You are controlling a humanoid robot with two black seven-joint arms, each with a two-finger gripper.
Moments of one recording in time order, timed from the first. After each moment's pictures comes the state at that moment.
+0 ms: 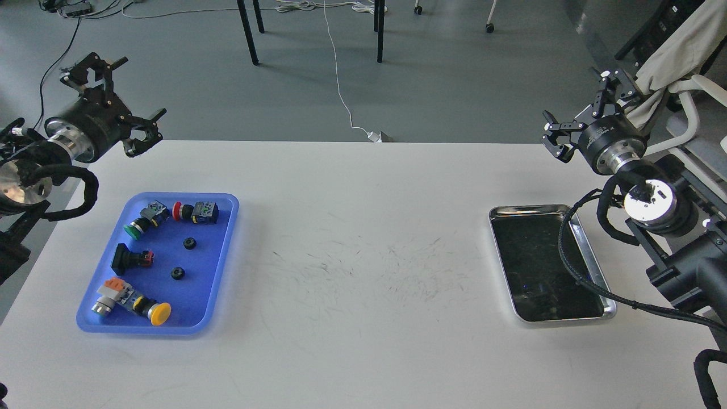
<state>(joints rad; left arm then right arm) -0.77 0.61 -0.77 -0.77 -0.11 -0.30 0.04 0.65 -0.39 1.00 0.90 -0.07 0.05 0.09</state>
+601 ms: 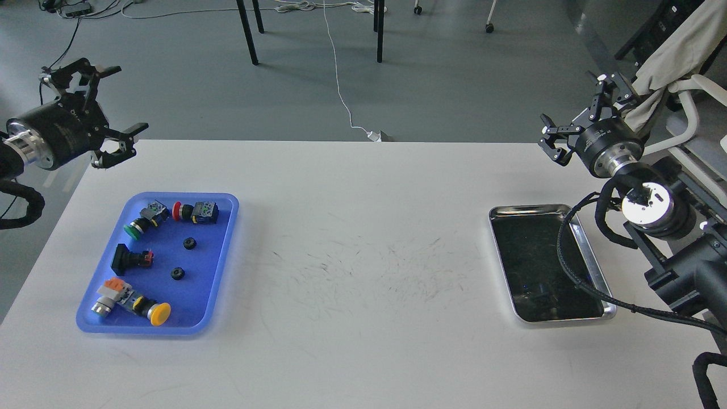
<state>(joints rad) -0.78 0.86 -0.61 -0.93 -0.08 -0.47 0.08 0.64 -0.38 0.98 0.90 -0.08 0.05 0.09</state>
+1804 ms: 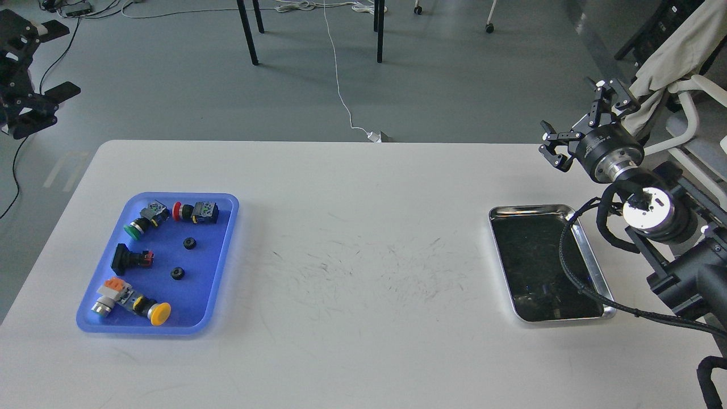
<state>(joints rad) -0.85 1.15 -0.49 -1.17 0.35 -0.41 -0.21 0.63 -0.40 0.97 0.90 -0.08 0.05 0.09</state>
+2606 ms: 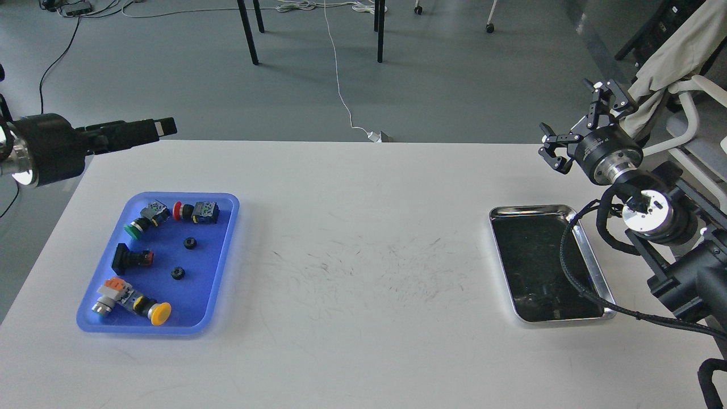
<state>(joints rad) -0.85 1.16 -0.45 -1.48 1.27 -0.35 -0.21 0.62 -0.40 0.97 0.91 -0.12 0.05 0.09</state>
